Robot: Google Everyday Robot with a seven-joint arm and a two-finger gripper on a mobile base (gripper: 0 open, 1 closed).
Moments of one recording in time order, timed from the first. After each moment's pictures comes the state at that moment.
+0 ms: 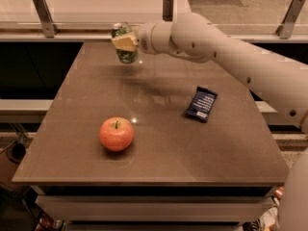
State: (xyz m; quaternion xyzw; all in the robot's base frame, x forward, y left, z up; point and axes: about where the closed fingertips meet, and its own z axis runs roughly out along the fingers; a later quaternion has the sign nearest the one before) arm 0.763 0.072 0.932 -0.35 0.71 0.21 0.57
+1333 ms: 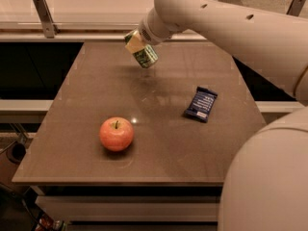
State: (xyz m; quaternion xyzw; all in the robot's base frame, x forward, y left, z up) arm 0.759 0.030 0.920 -0.40 0.81 0.04 0.44
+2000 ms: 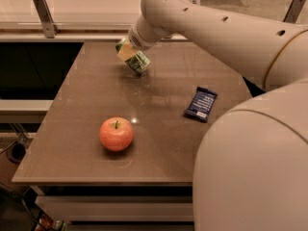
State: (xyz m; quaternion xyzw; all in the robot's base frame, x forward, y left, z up) arm 0.764 0.061 0.890 -0.44 0.80 0.05 0.40
